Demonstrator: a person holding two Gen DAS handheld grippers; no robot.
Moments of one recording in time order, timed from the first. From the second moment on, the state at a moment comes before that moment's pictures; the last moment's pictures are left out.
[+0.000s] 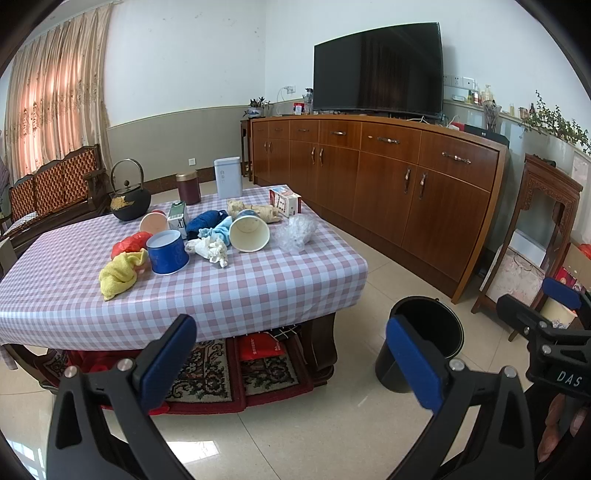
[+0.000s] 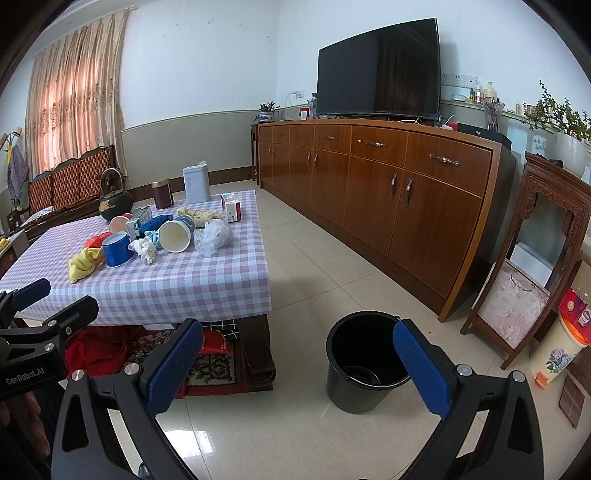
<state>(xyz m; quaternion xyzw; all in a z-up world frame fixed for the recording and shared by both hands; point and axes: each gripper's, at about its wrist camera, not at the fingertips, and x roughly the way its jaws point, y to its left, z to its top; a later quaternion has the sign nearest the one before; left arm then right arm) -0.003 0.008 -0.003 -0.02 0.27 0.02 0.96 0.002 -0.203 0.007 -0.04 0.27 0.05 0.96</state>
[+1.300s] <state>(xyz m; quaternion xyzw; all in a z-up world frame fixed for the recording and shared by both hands) 0.045 0.116 -0.021 -0.09 0.29 0.09 0.95 0.088 -0.129 -0.002 -0.07 0.26 0.15 0.95</state>
